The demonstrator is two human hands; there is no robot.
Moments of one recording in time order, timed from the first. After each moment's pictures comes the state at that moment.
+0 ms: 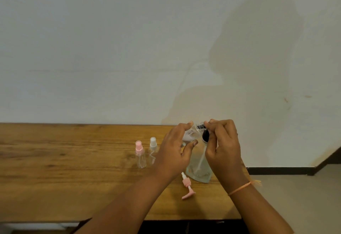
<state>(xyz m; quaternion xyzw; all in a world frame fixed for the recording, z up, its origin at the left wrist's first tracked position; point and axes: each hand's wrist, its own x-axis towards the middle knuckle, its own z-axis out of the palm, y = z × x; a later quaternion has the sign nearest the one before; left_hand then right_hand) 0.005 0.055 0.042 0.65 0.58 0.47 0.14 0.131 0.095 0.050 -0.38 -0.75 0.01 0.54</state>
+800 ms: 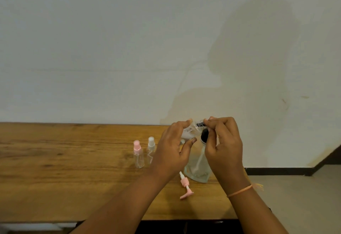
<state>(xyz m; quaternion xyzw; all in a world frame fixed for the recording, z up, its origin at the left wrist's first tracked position) 0.004 0.058 0.039 0.65 0.57 0.49 0.09 0.131 0.089 0.062 -0.39 -0.74 0.01 0.55</state>
